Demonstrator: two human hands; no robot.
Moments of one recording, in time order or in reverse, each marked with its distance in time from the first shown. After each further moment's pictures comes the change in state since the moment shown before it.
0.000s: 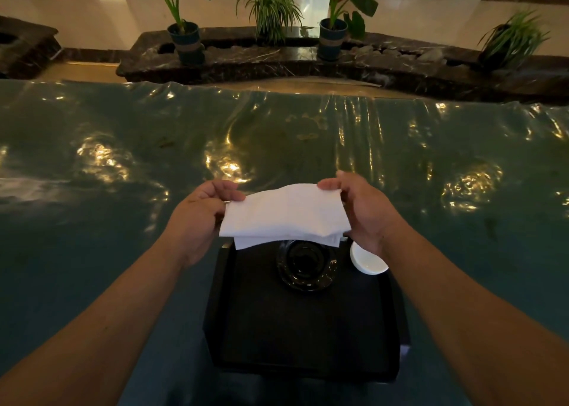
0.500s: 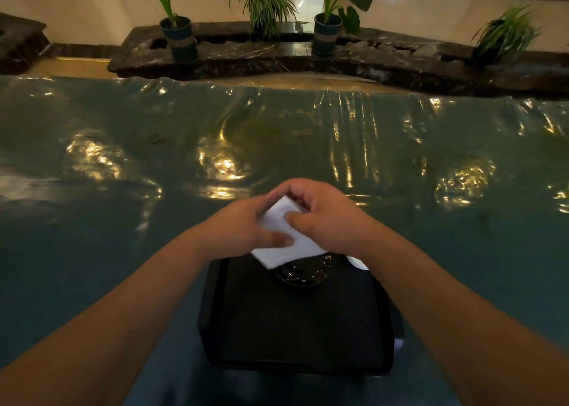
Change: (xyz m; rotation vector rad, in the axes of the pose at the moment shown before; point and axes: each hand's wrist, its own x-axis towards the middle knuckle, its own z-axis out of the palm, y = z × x) left_hand -0.021 0.018 0.048 0.802 -0.479 0.127; right_hand -0.036 -0.009 0.036 -0.786 -0.281 -0.396
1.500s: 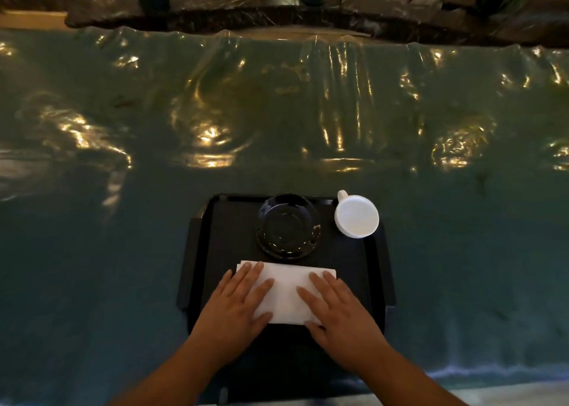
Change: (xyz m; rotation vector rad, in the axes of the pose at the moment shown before) left_hand -0.049 -0.190 0.199 0.736 0.098 0.190; right_hand -0.153 0.244 0.131 -0.816 -0.038 0.019
